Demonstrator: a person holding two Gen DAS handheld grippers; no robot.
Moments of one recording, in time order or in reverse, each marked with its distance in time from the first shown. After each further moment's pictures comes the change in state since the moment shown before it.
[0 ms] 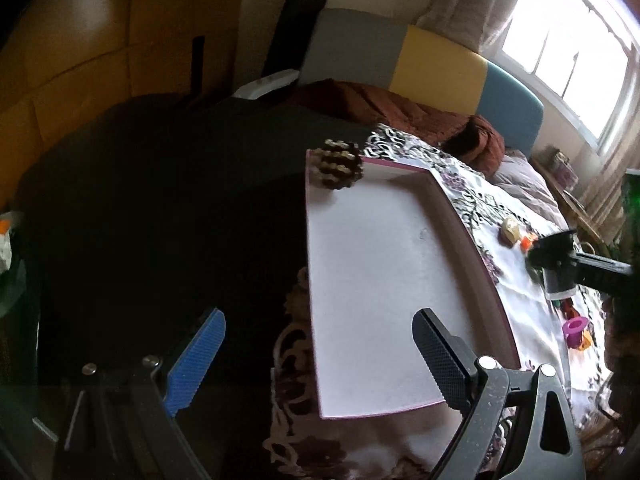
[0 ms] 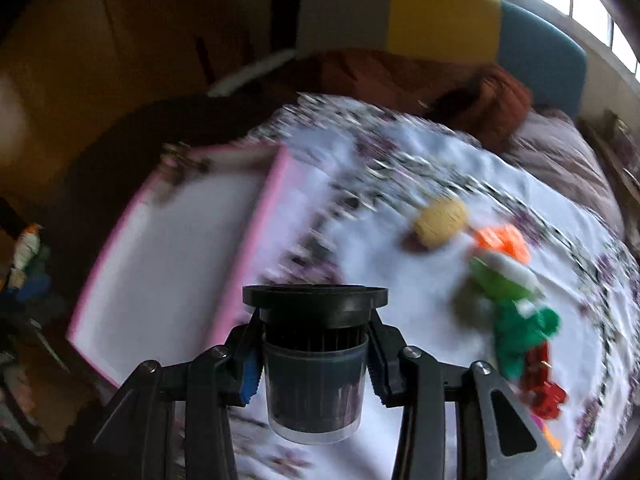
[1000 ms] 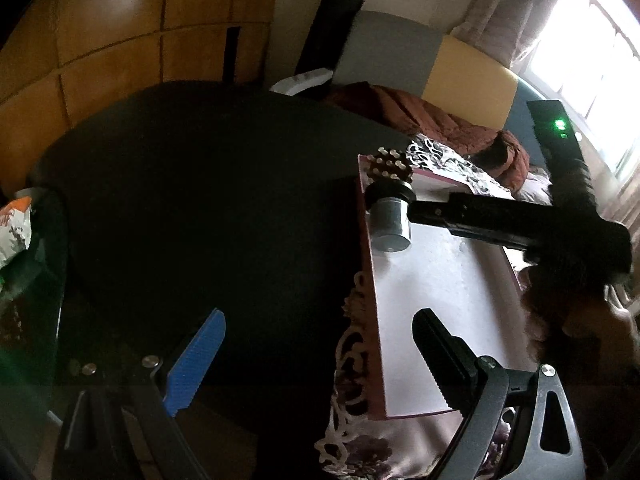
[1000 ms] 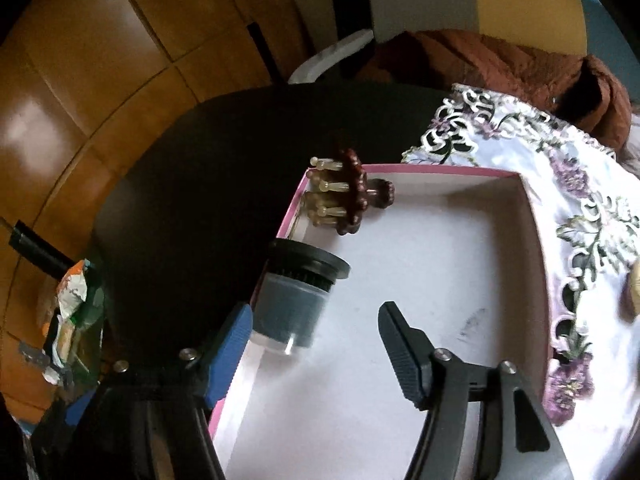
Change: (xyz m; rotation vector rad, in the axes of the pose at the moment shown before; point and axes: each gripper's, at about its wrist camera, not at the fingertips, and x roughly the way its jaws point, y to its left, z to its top) left arm -0.007 0.036 0.001 -0.064 0.004 0.053; right arm 0.102 0.128 0.057 0.044 0.049 0.170
